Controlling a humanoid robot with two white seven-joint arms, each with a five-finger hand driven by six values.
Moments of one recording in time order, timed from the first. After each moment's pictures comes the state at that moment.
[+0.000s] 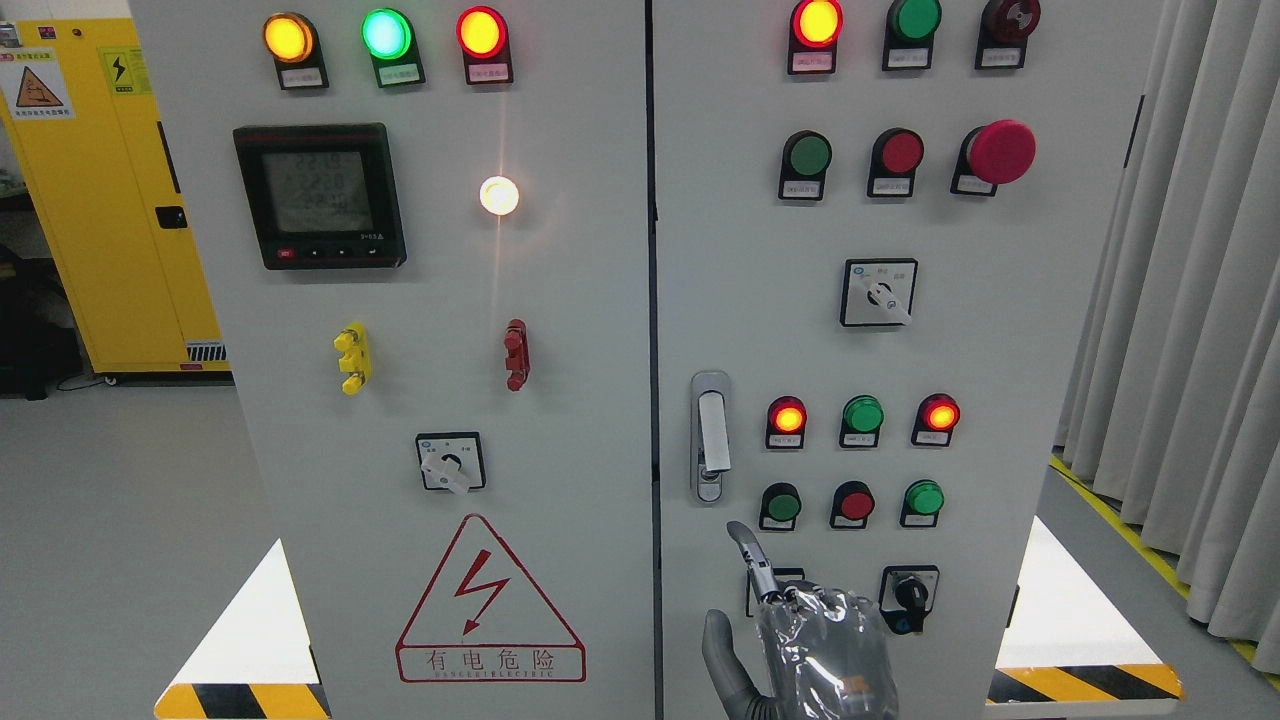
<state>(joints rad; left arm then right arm) 0.04 -0.10 -0.08 0.00 0.15 -0.04 0.10 -0.12 0.12 0.28 -1.86 1.44 0.08 -0.19</state>
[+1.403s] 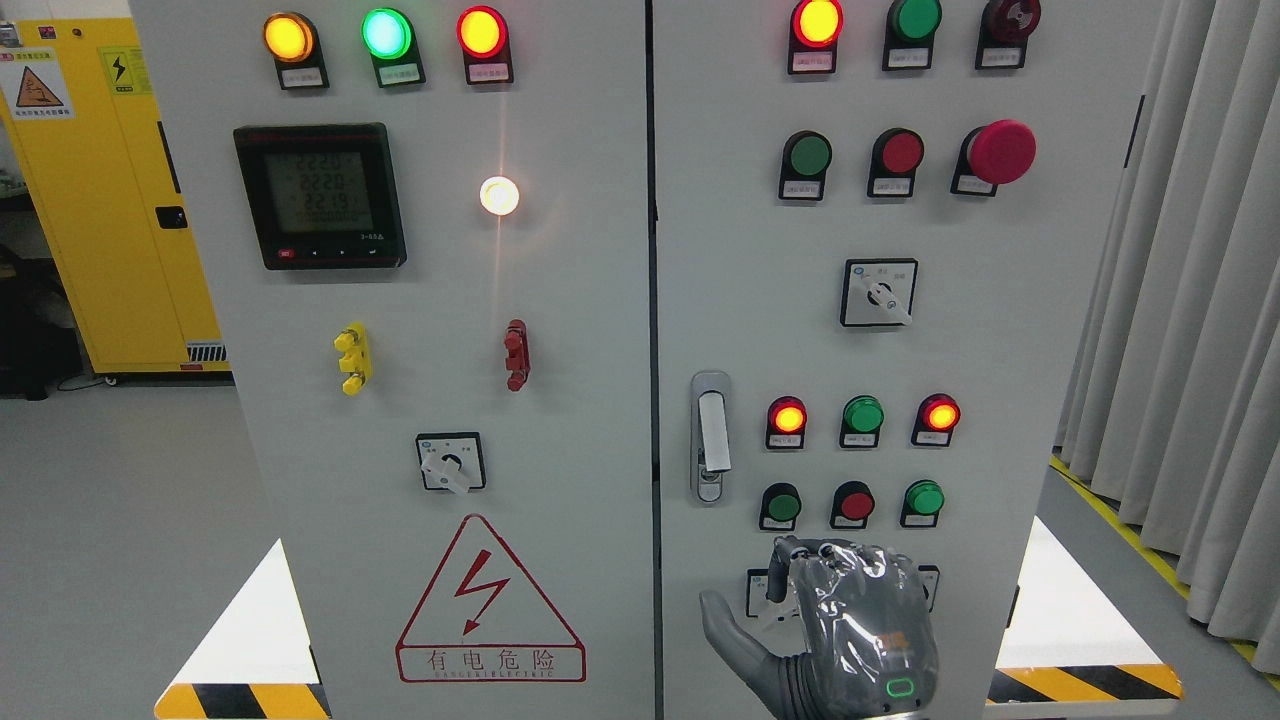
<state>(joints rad) 0.04 -0.10 -0.08 0.00 0.15 -0.04 0.10 -0.22 0.12 0.23 -1.93 1.48 0.07 -0.07</state>
